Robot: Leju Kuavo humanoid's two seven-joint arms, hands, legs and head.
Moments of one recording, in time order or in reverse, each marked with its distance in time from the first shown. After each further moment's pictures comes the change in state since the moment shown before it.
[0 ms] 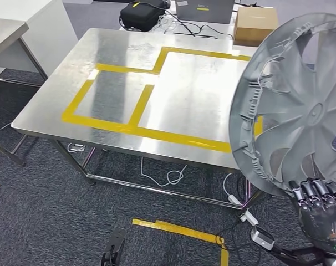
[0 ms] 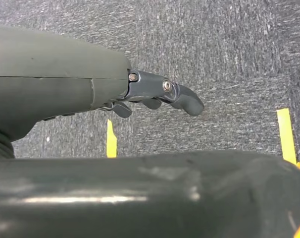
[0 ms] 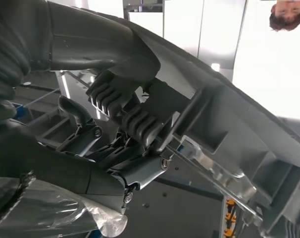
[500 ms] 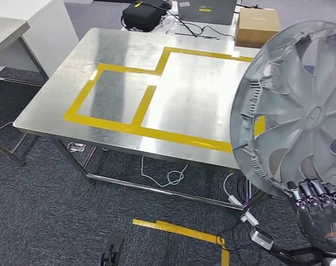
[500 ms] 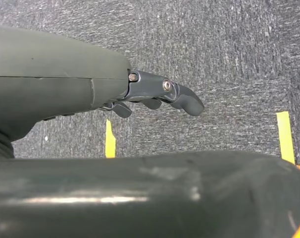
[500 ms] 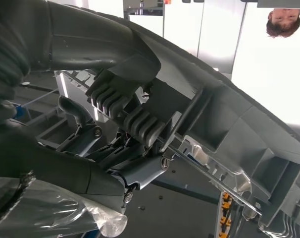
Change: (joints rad) left arm 0.000 0.000 0.005 0.000 0.008 -0.001 -0.003; right arm -0.001 0.000 0.002 0.024 -0.001 0.000 -0.002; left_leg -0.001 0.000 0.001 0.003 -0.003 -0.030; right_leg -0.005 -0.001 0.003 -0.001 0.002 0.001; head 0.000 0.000
